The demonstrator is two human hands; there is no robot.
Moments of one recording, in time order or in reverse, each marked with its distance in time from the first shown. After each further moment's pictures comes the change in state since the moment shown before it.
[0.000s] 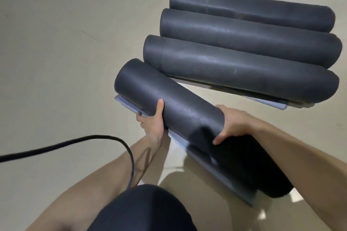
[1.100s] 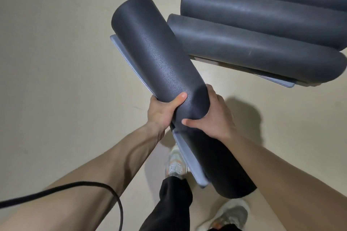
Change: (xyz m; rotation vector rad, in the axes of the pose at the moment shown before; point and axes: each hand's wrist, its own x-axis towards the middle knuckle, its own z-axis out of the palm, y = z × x) left_hand -0.122 0.080 -0.085 0.270 -0.188 0.087; right_hand -0.103 -0.133 0.034 0.436 0.291 -0.055
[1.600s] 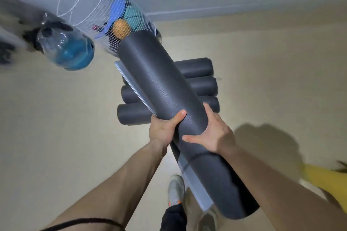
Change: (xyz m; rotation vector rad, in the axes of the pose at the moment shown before) left_hand -0.256 0.259 0.203 0.225 -0.240 0.145; right_hand -0.179 -0.002 -0.352 0.239 0.224 0.152
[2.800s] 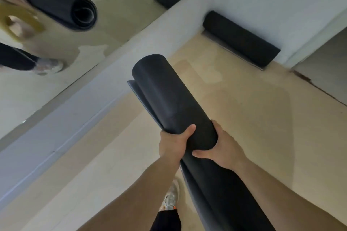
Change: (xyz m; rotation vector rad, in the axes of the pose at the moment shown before) left_hand 0.008 0.264 1.025 0.614 -0.608 0.117; right_hand 0.149 0.514 -0.779 0.435 0.594 0.502
